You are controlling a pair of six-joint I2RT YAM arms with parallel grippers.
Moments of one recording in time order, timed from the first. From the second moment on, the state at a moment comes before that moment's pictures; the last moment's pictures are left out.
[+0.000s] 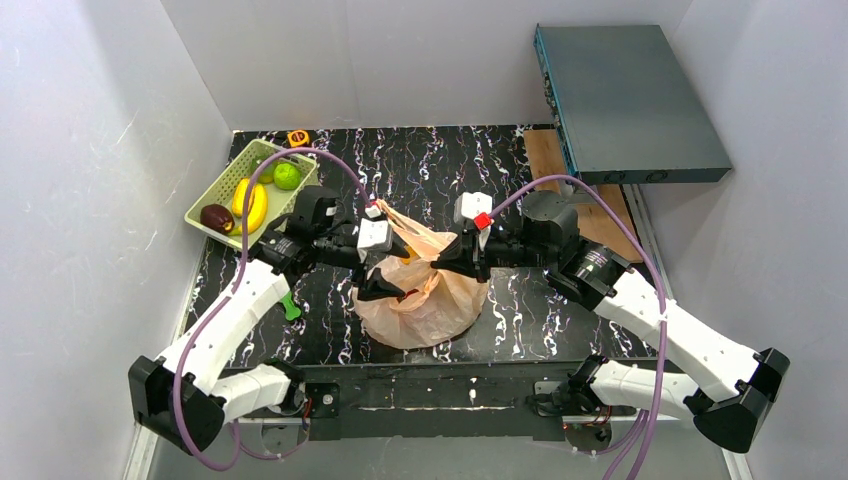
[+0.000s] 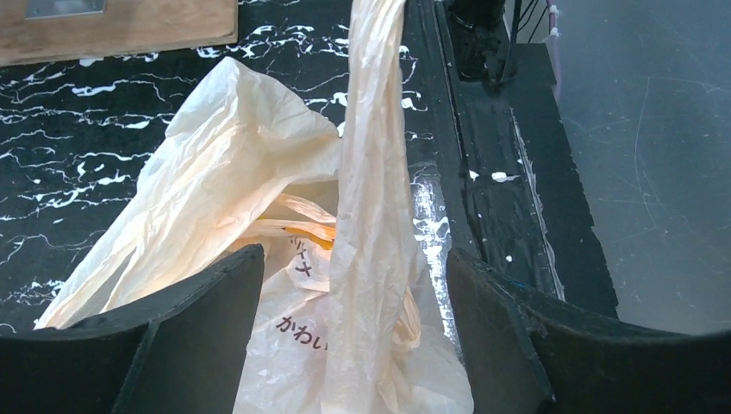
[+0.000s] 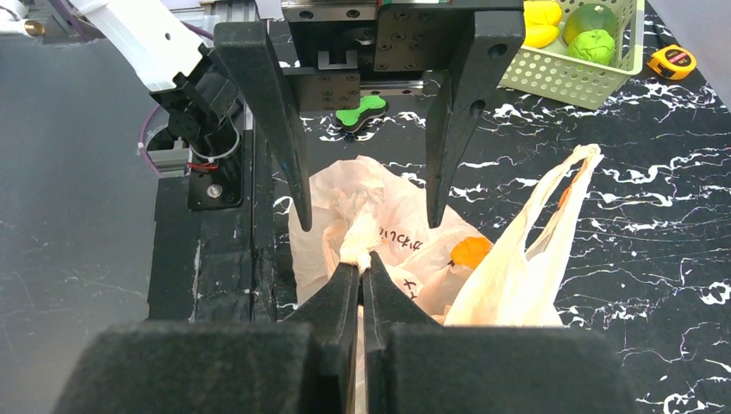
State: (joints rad) left arm -0.46 1.11 1.01 -0.65 1.08 0.71; right arm 0.86 1.04 1.06 -0.26 -0.62 -0.17
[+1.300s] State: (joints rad) left arm -0.54 0.89 0.81 -0.52 0.98 0.81; right arm 0.72 1.43 1.46 -0.59 -0.65 -0.18
